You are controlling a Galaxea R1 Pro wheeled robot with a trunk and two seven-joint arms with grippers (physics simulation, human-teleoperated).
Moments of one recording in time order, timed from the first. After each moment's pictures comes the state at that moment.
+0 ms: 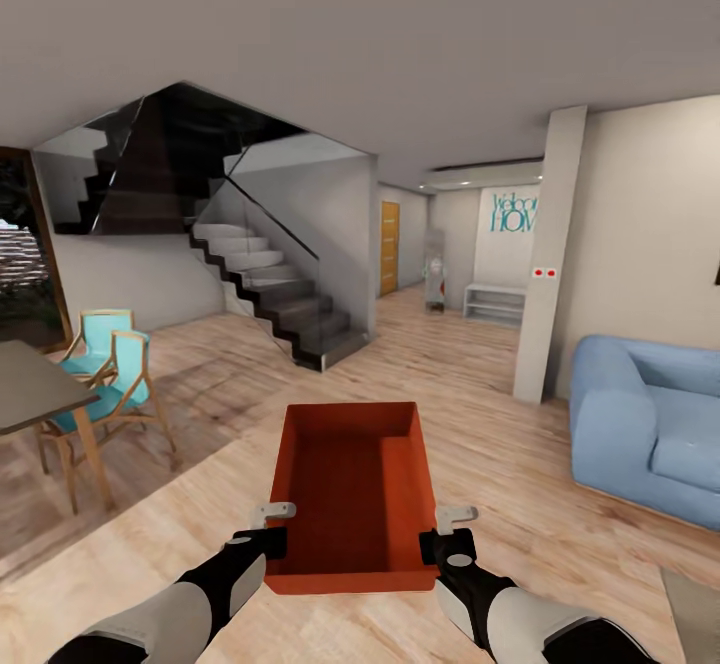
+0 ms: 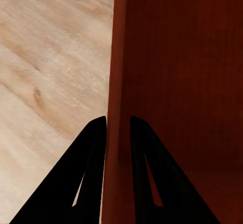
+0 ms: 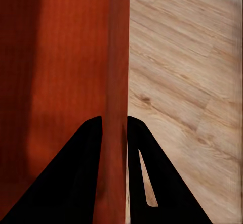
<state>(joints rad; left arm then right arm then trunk) -0.70 -0.08 -0.14 -0.15 0.20 0.06 0.15 -0.73 0.15 0.28 0.00 -0.14 -0.16 -0.26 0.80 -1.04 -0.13</state>
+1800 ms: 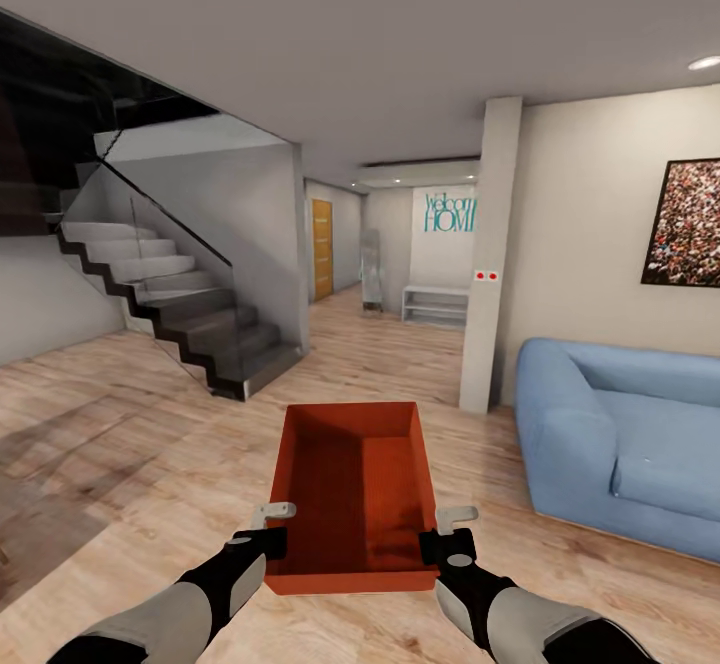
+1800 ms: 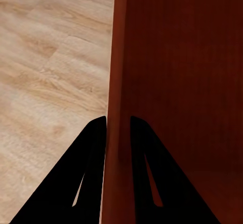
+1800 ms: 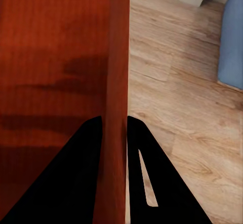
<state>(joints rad) -0.70 -0.08 -0.14 -0.15 0.20 0.06 0.16 -0.73 0.15 0.28 0.00 -0.13 -0.16 -0.26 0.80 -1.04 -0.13</state>
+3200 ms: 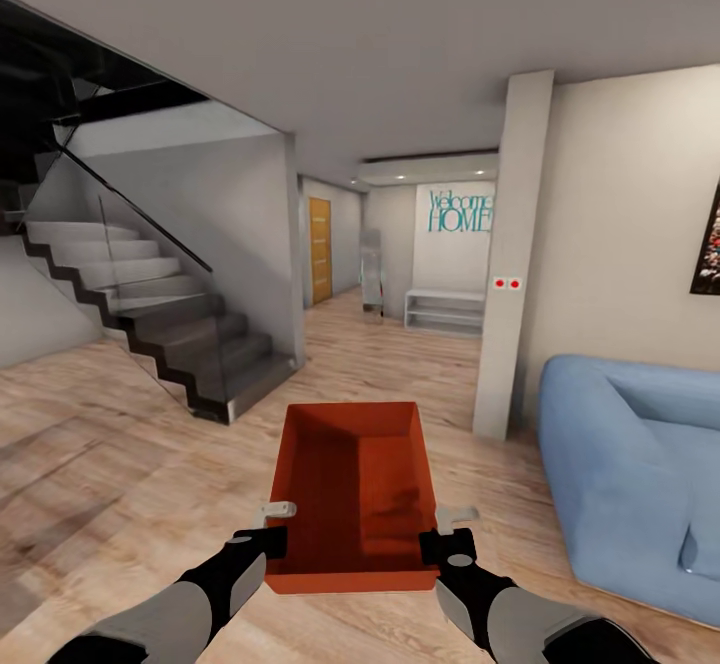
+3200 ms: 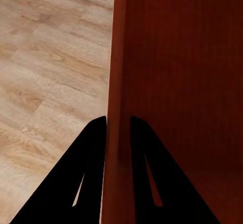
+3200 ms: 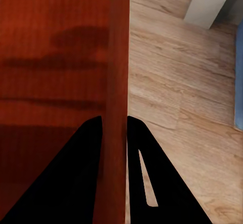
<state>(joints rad) -0.70 -0.08 -0.14 -0.15 0.20 0.07 0.16 -0.73 0.15 0.27 0.00 -0.13 -0.16 -0.26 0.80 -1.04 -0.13</state>
